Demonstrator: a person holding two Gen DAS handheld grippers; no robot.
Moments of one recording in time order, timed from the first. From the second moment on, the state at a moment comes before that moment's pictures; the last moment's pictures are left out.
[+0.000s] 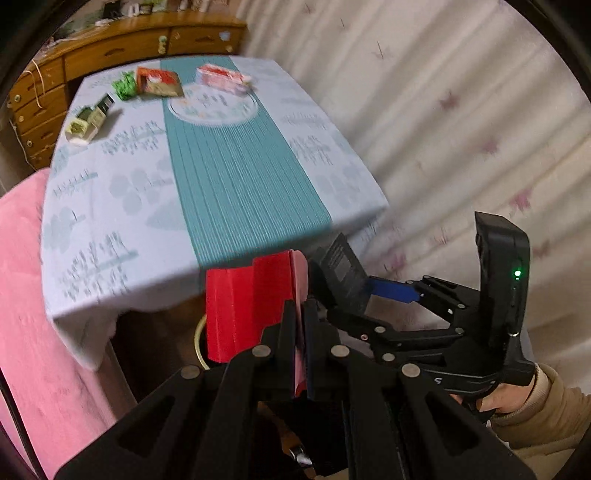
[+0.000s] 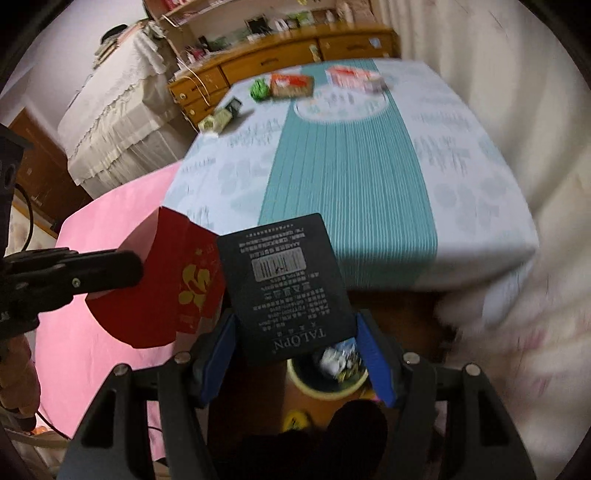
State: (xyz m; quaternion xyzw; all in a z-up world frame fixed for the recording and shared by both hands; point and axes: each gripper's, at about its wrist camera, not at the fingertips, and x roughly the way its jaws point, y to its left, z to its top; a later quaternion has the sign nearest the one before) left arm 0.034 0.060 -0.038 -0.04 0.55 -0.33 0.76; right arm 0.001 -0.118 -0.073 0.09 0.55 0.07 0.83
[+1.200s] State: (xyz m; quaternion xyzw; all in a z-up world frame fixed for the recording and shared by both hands) left arm 0.016 0.029 -0.444 -0.04 0.64 -0.16 0.75; right arm -0.034 -0.166 -0.457 0.17 0.65 0.01 0.74
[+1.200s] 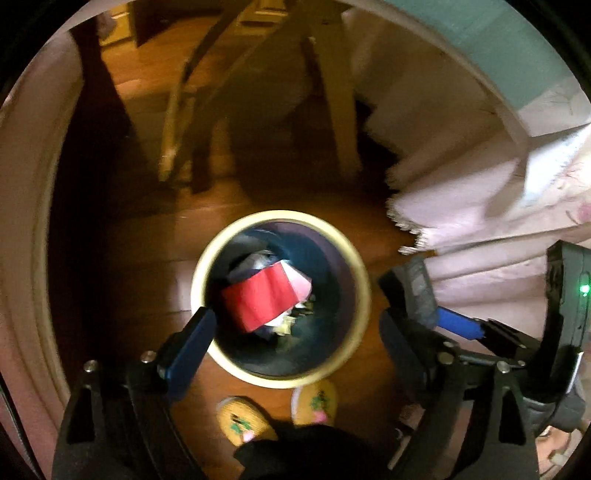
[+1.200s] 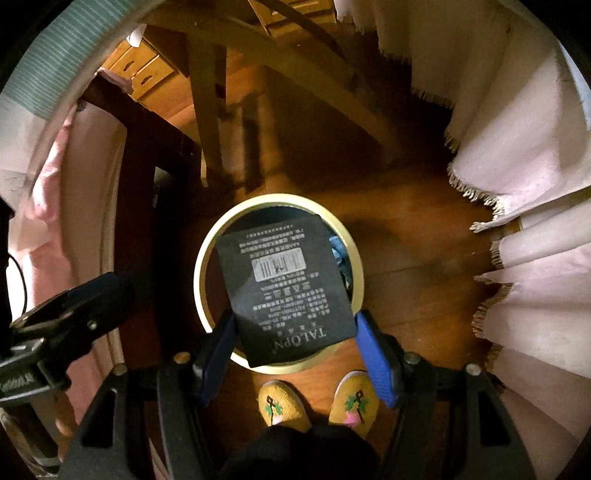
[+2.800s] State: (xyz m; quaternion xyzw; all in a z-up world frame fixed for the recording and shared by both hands) left arm -0.005 0.072 -0.068 -0.02 0.52 -0.09 0.85; right arm -0.016 -0.137 -0.108 0.12 0.57 0.10 0.81
